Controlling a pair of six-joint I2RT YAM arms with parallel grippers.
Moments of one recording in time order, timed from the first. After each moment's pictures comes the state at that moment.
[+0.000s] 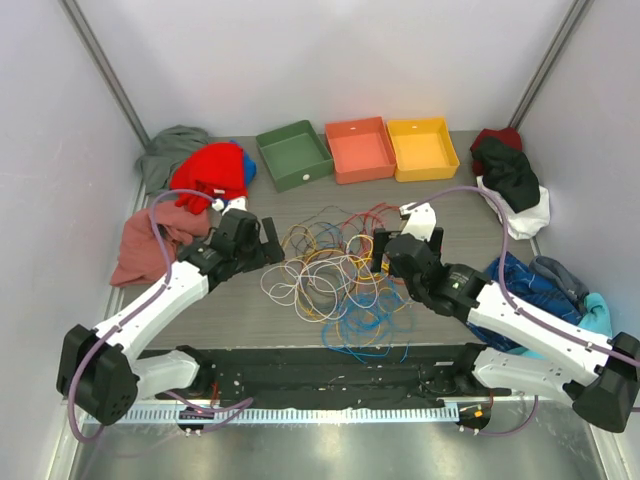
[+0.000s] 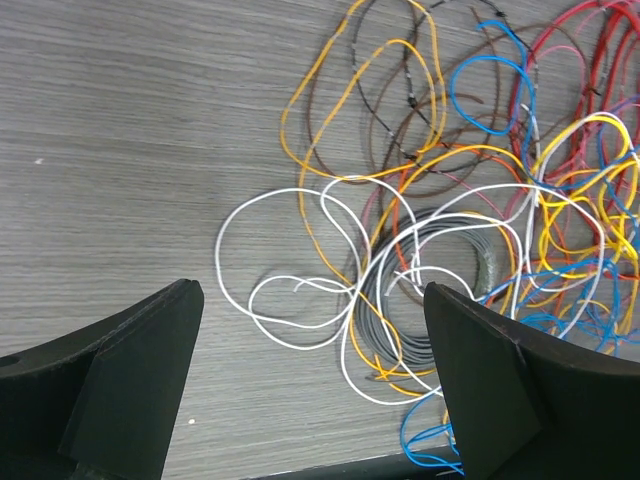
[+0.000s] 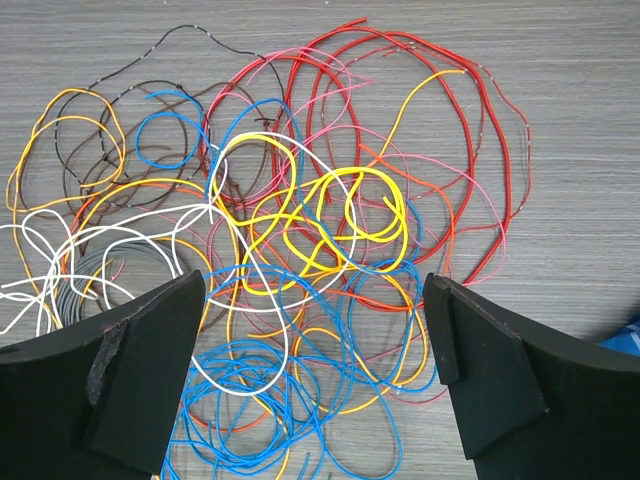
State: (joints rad) left arm -0.51 1.16 0.84 -0.51 -0.16 -0.69; right arm 0.88 0.99 0.82 -0.49 0.69 0.54
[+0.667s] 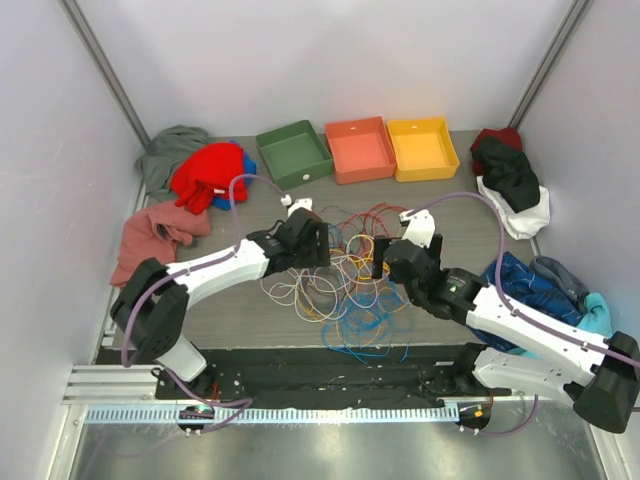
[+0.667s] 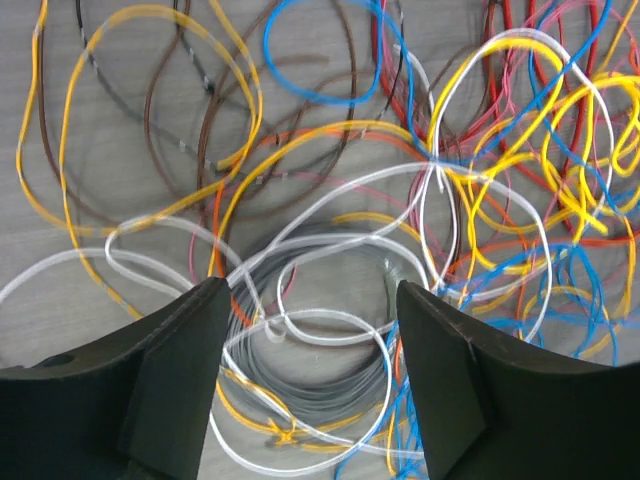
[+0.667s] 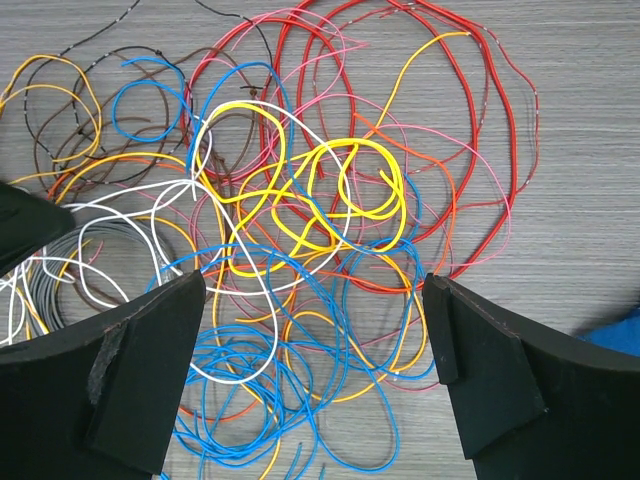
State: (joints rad) left arm -0.76 1.55 1.00 -0.32 -0.18 -0.71; right arm 0.88 0.99 0.76 -0.49 0.68 0.57
